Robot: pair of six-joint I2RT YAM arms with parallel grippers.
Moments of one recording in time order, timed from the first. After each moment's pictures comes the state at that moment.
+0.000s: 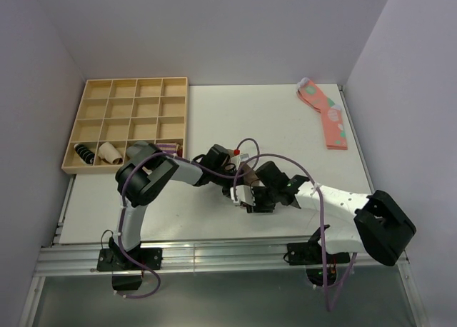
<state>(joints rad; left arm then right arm) -0.77 2.07 1.00 0.27 0.89 -0.66 0.73 1.25 0.55 -0.39 -0.34 -0.89</state>
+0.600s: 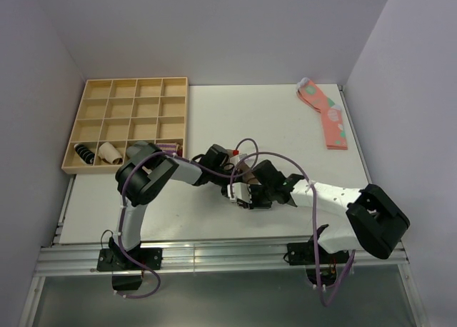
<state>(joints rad) -0.76 2.08 1.00 0.26 0.92 -0.66 0.74 1.32 0.56 -0.30 -0.30 -0.85</state>
